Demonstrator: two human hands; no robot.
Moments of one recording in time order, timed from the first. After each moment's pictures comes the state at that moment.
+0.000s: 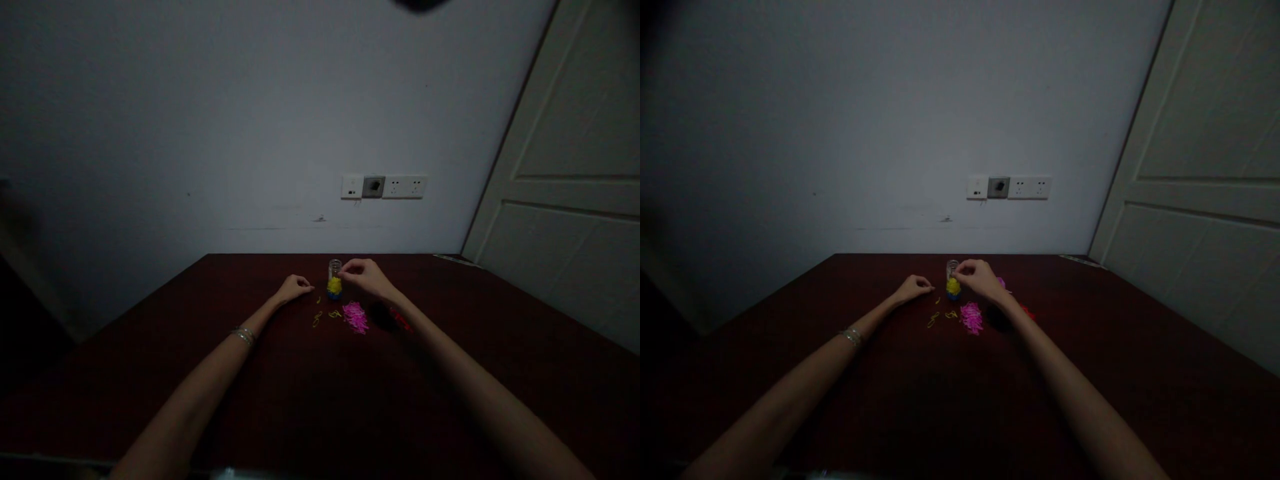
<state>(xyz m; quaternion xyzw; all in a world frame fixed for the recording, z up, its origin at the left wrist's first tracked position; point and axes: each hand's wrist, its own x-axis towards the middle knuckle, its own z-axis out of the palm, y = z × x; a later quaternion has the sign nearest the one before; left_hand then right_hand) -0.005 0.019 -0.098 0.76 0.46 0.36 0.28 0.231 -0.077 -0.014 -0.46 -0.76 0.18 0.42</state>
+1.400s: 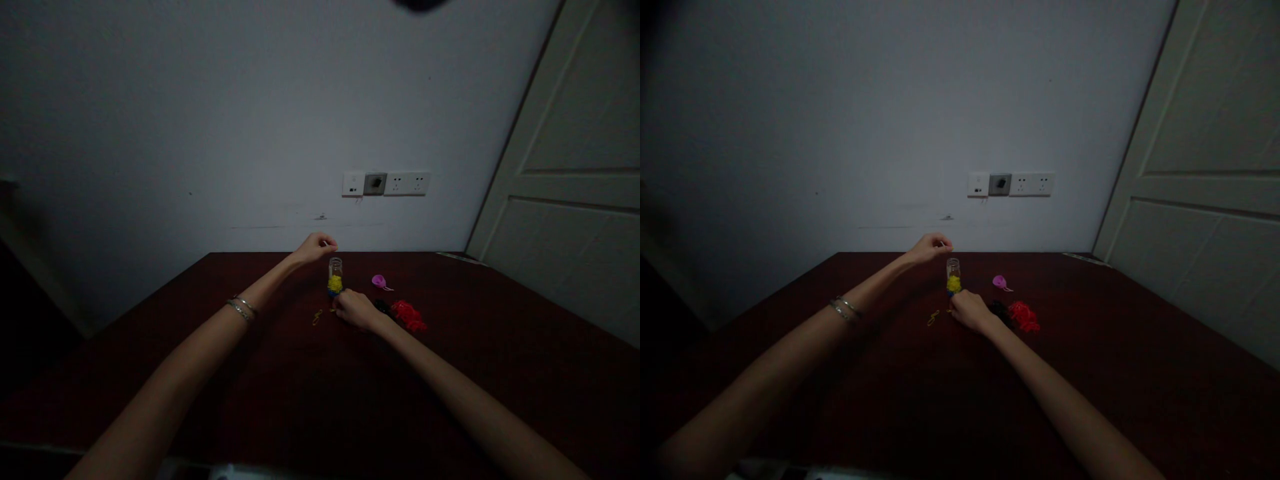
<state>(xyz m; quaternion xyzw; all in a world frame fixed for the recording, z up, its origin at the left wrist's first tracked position) 0.058 0.005 0.028 0.84 0.31 0.38 0.21 0.204 -0.101 -0.059 -0.53 -0.85 0.00 0.04</state>
